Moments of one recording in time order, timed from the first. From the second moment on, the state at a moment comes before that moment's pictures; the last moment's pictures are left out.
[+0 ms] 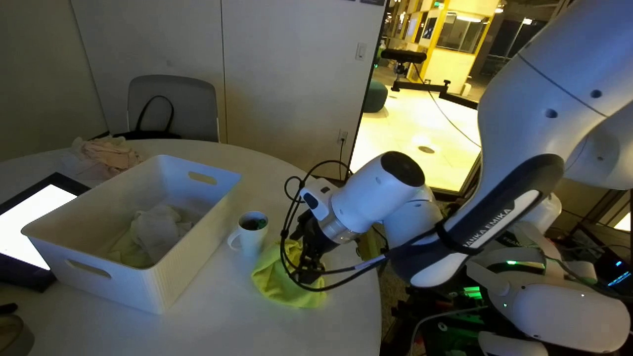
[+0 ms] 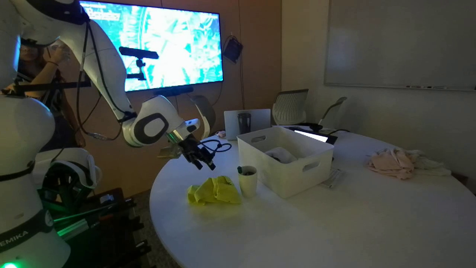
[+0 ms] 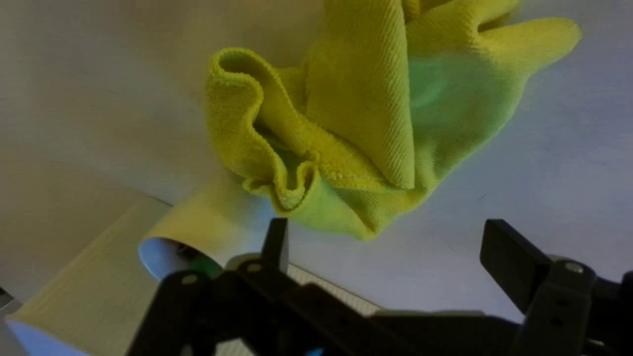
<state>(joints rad) 1.27 0.57 -0.75 -2.56 0.34 3.30 -0.03</state>
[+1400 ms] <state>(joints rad) 1.14 0.58 -0.70 -2.45 0.05 3.04 0.14</state>
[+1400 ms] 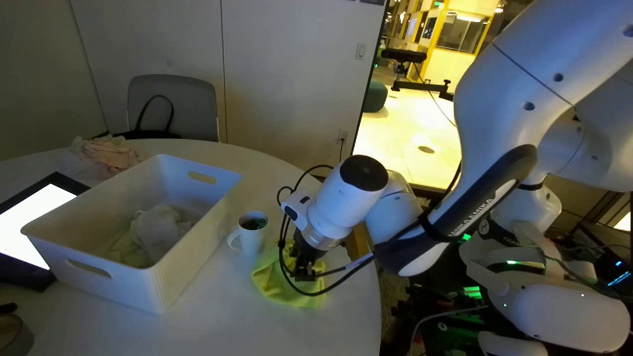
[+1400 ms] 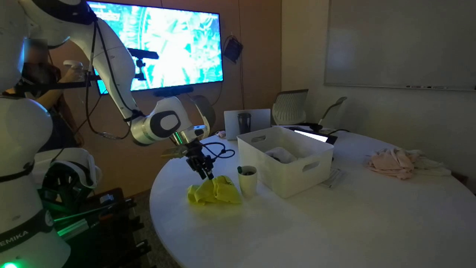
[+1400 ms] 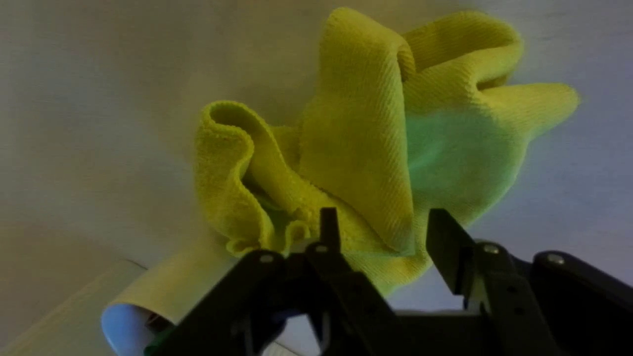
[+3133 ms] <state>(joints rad) 0.92 0.69 -0.82 -2.43 -0.04 3.01 0.37</state>
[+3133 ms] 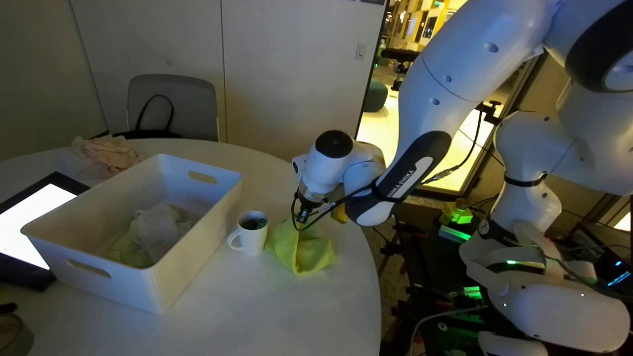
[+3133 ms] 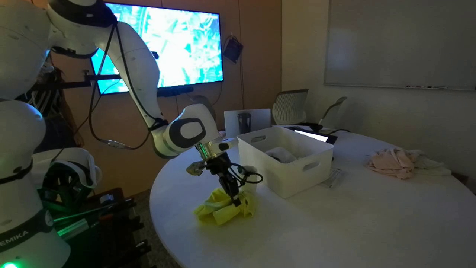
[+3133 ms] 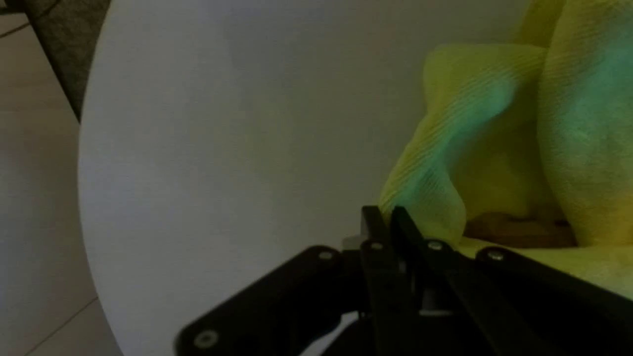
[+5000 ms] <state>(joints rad) 0.52 0.54 -0.65 -2.51 0.02 2.98 0.42</state>
